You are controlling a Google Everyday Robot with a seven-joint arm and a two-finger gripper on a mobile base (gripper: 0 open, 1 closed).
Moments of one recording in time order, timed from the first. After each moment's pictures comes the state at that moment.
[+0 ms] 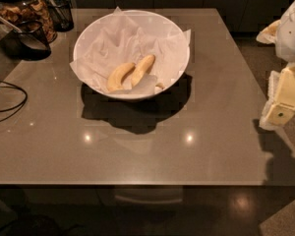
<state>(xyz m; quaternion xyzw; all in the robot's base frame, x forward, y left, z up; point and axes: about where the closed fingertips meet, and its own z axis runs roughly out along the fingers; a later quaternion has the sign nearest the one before) 0.438 -0.217 0.976 -0.60 0.78 -0.03 0.16</state>
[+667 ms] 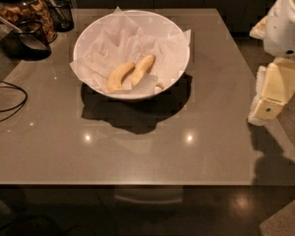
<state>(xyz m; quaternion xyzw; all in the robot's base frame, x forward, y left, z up) 0.442 -0.204 0.983 -0.60 0.79 -0.05 0.15</state>
